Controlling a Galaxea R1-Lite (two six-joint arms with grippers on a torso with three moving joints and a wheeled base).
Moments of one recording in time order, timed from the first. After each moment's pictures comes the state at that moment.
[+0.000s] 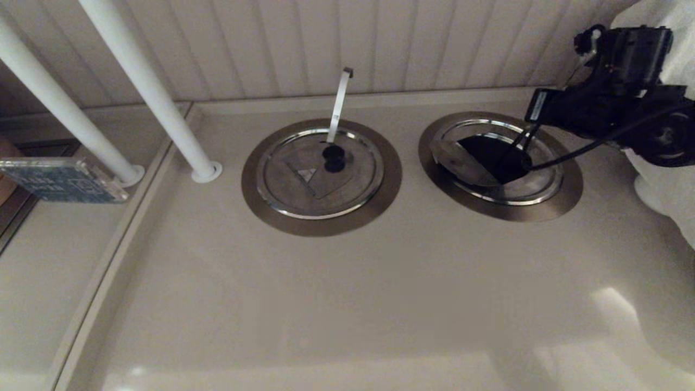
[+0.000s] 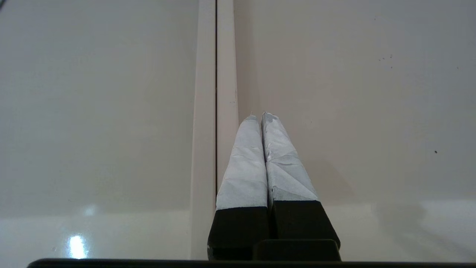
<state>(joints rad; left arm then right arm) 0.00 0.00 0.00 0.00 0.00 0.00 0.10 1.86 -1.57 -0.22 -0.27 0.12</state>
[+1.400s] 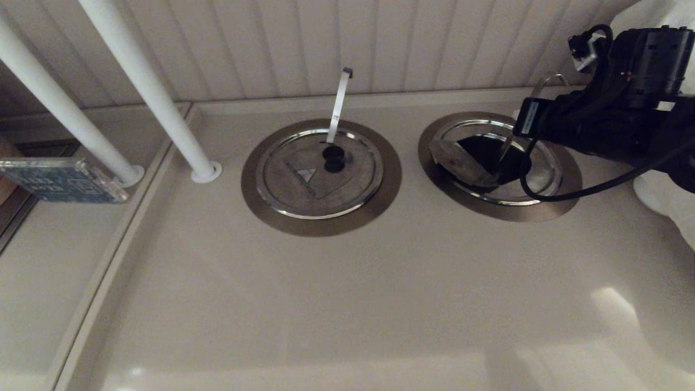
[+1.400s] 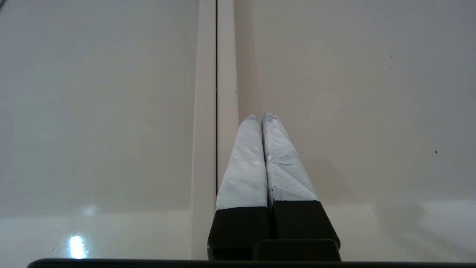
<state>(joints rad) 0.00 0.00 0.00 0.00 0.00 0.00 0.21 1.73 -1.36 -0.28 -0.17 0.13</state>
